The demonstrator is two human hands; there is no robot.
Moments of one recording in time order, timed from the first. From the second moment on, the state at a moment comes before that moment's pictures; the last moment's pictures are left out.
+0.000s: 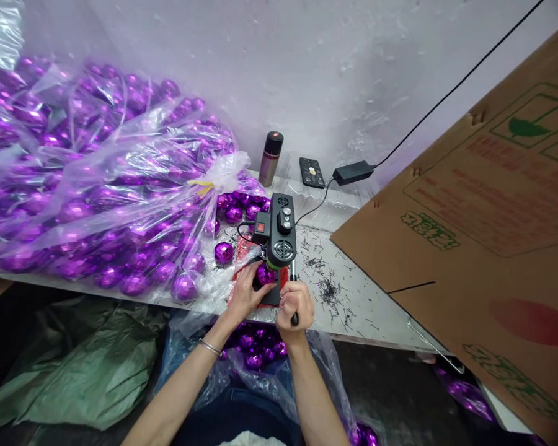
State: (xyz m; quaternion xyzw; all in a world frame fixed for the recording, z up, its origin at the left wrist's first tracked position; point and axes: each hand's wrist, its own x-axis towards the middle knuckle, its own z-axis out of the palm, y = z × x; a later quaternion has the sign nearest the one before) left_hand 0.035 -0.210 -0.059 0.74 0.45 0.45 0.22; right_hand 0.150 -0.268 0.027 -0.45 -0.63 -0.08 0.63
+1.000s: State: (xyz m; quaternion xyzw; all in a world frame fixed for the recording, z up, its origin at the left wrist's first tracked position) left_hand 0.036 -0.208 -0.060 0.74 0.44 0.45 0.23; right_hand 0.151 -0.263 0.050 -0.46 -0.60 -0.06 0.65
